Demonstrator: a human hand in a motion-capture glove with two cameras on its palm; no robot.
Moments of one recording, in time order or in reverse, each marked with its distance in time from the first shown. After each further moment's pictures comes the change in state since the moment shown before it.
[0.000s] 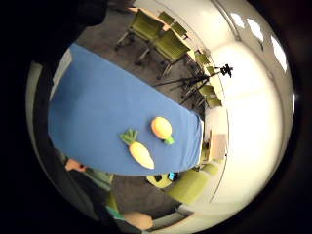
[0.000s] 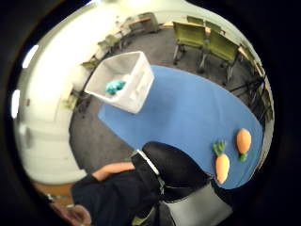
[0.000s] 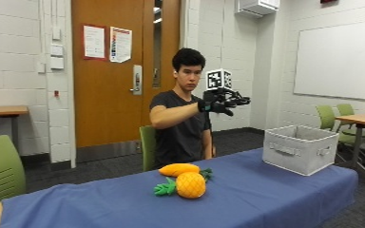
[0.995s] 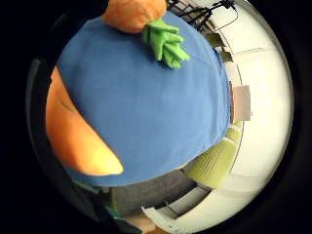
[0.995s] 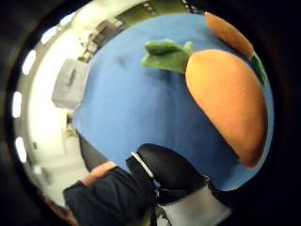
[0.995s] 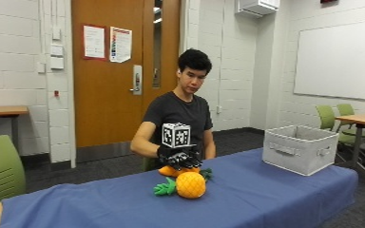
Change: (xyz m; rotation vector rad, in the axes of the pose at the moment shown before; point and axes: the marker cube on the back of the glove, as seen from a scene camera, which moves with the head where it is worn) arm 0.120 0.186 0.215 -0.198 -0.025 0.497
